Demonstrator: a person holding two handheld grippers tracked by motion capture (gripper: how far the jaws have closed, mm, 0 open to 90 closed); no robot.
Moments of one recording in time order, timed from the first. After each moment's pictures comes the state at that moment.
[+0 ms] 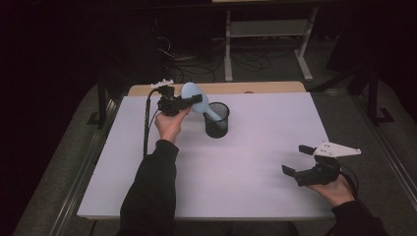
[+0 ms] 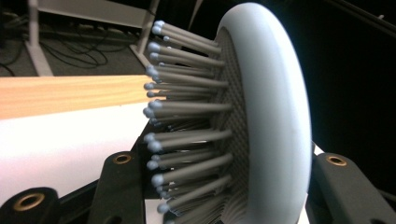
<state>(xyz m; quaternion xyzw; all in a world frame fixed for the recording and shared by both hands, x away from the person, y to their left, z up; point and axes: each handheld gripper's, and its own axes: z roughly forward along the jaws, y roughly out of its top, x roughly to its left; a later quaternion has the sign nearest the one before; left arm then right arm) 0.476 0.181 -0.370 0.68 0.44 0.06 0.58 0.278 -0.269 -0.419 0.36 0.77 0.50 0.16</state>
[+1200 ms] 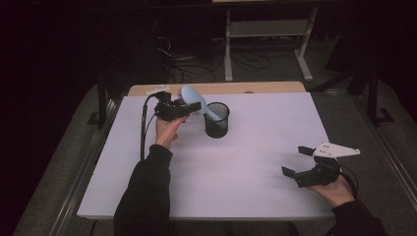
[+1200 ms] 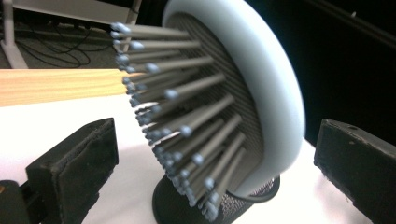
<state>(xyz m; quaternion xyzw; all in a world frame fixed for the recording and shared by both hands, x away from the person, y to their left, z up) 0.458 0.192 -0.377 0.69 0.41 0.05 0.59 0.277 -0.269 -0.420 0.35 0.78 0.50 0.16</state>
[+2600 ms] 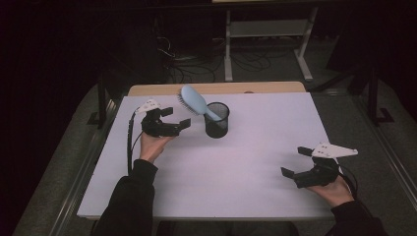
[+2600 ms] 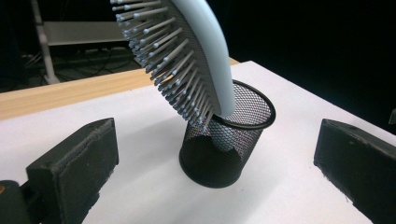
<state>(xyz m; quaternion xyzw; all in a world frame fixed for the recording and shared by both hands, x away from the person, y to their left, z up) 0.402 0.221 -0.377 0.73 0.36 0.14 0.57 0.278 -0.267 -0.423 0.35 0.78 0.49 0.16</state>
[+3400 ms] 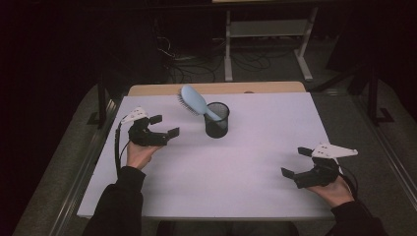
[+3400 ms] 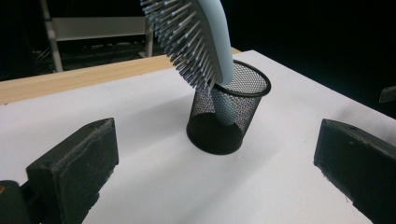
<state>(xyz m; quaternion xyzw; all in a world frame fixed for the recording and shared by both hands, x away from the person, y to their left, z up) 0.376 0.253 -0.381 0.73 0.36 0.14 0.56 0.278 -0.267 -0.423 0.35 0.78 0.49 0.16</state>
